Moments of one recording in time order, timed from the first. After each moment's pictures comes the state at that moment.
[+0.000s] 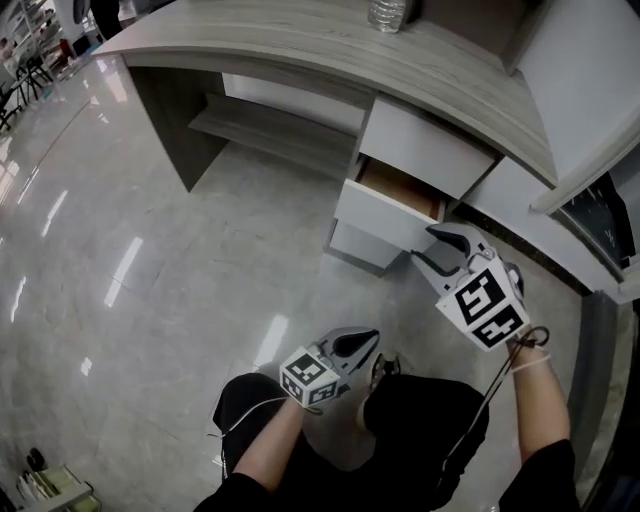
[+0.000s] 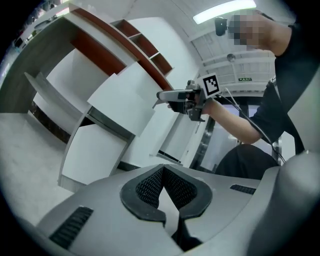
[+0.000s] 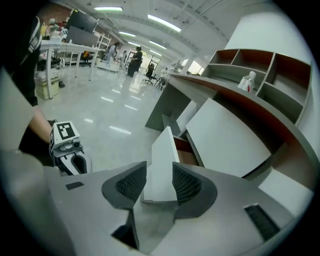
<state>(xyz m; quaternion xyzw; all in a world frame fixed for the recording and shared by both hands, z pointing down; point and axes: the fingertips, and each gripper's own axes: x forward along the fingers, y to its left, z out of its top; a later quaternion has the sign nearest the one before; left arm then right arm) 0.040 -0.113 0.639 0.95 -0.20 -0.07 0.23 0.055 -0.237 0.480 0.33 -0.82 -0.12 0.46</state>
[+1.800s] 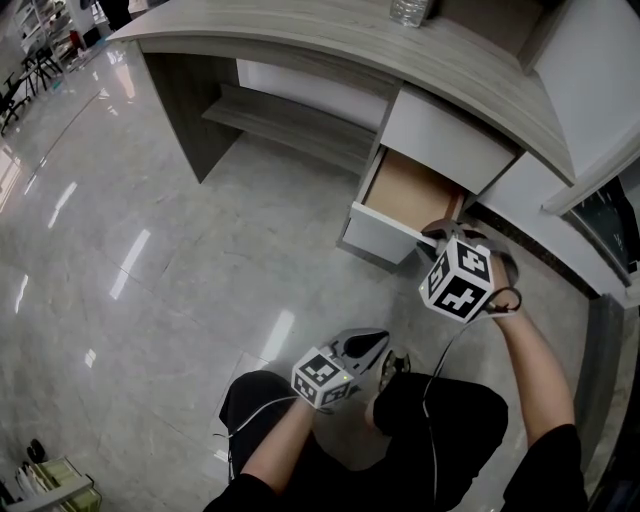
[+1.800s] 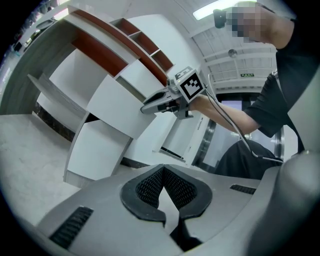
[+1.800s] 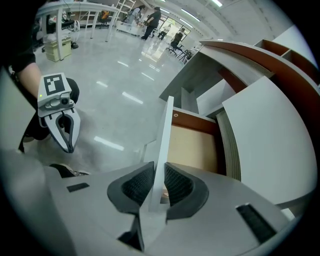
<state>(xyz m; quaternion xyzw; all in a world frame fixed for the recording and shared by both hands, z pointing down) 0.036 -0.100 0.658 0.95 -0.21 -0.04 0.22 0.056 -0.262 0.564 0.23 -0.72 -0.17 0.63</state>
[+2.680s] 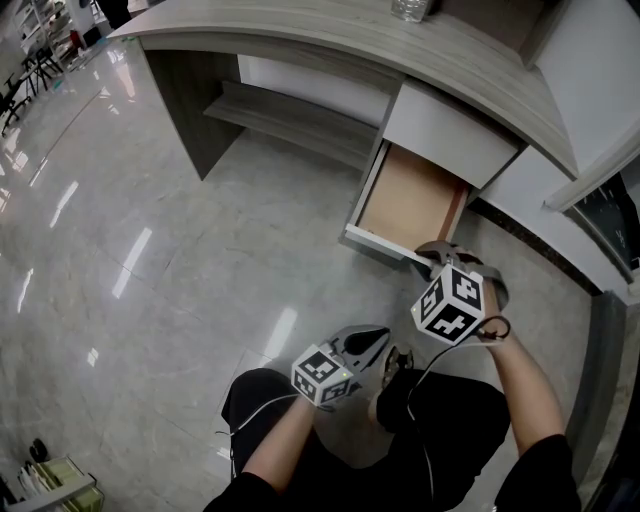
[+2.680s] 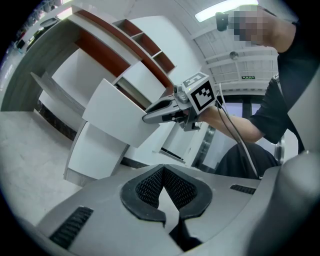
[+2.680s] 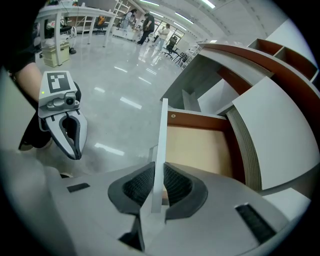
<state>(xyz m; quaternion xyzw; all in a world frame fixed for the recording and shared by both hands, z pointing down) 0.030 -0.098 0.657 0.95 -0.21 -0.05 0.23 0.046 -0.227 0.593 0.25 -0.74 -0.15 0.61</state>
